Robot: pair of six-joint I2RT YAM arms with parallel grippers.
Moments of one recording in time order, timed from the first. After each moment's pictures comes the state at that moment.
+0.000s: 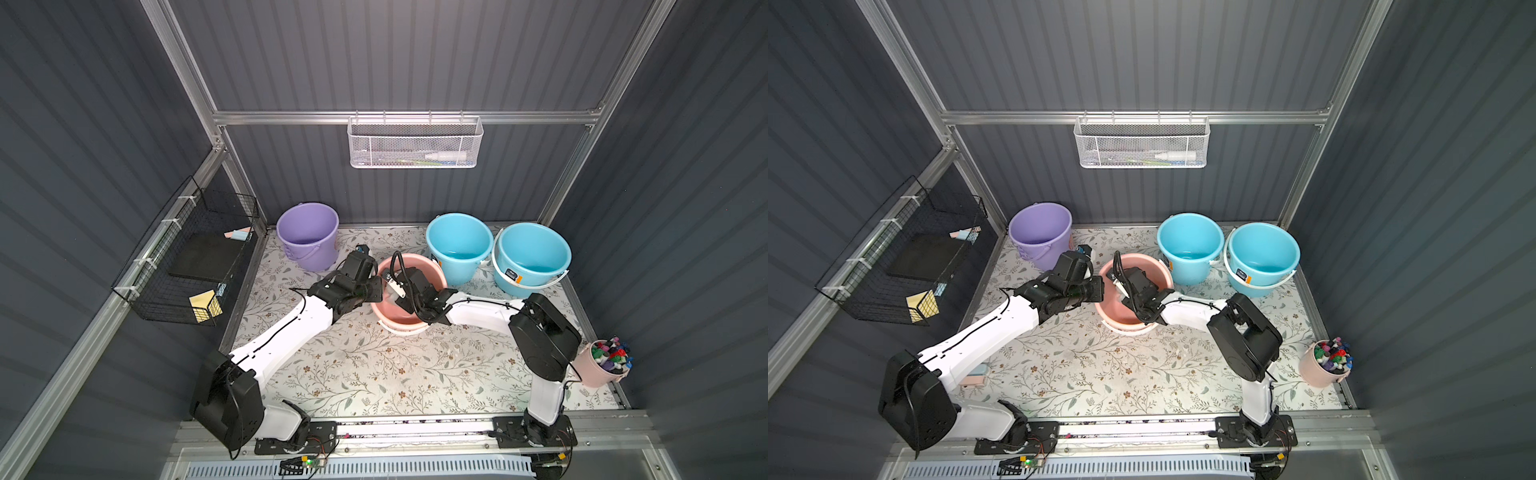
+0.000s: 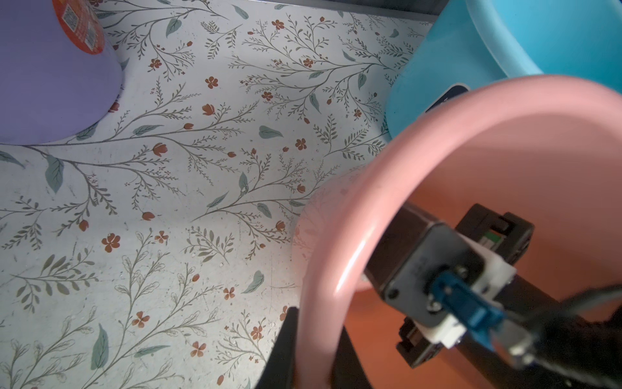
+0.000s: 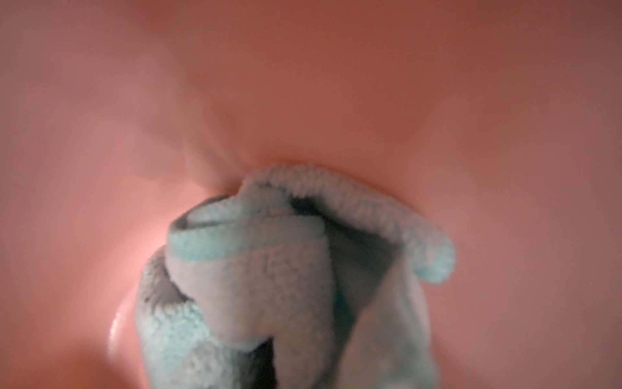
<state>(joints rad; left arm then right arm) -0.57 1.40 1.12 -0.50 -0.09 -0.45 0.85 1.89 1.20 -0.06 0.38 -0.41</state>
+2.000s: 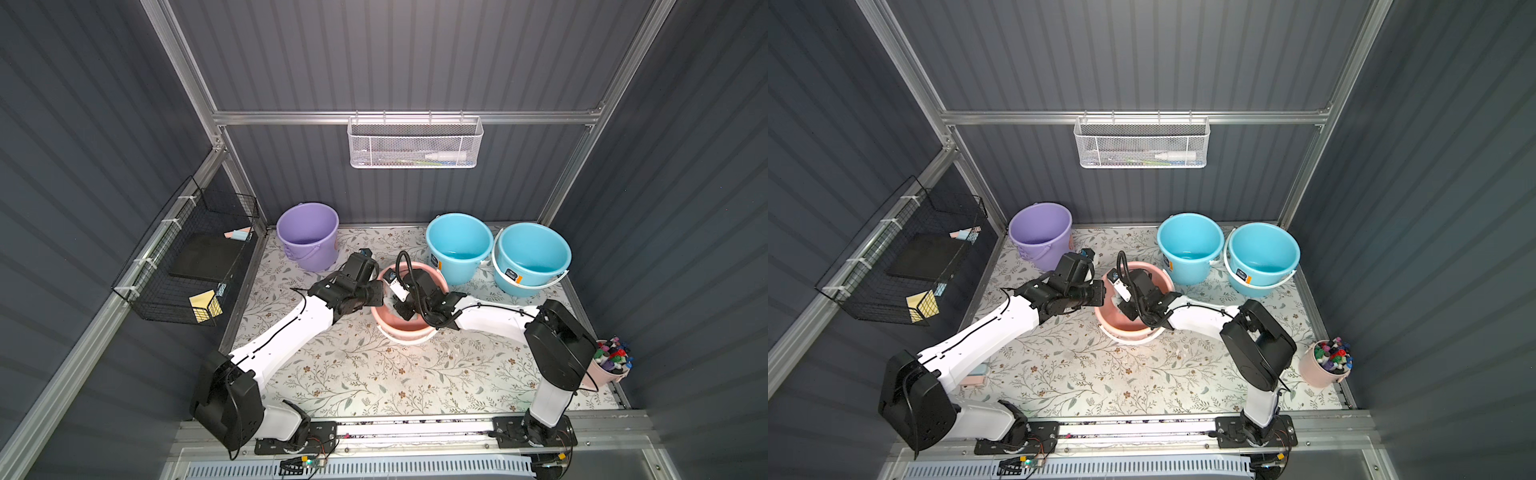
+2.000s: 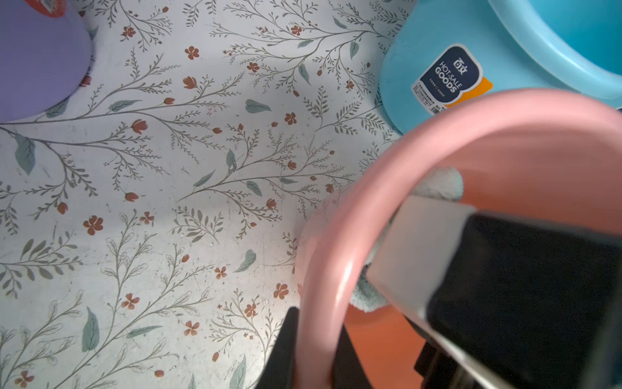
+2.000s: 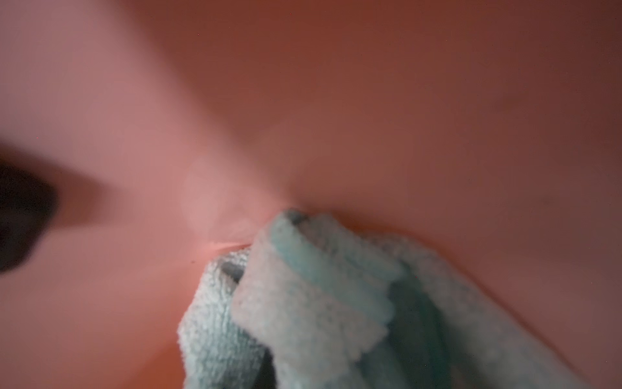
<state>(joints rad) -0.58 1.40 1.13 -0.56 -0.05 -0.44 0.86 1.80 1.13 -0.03 0.16 -0.23</state>
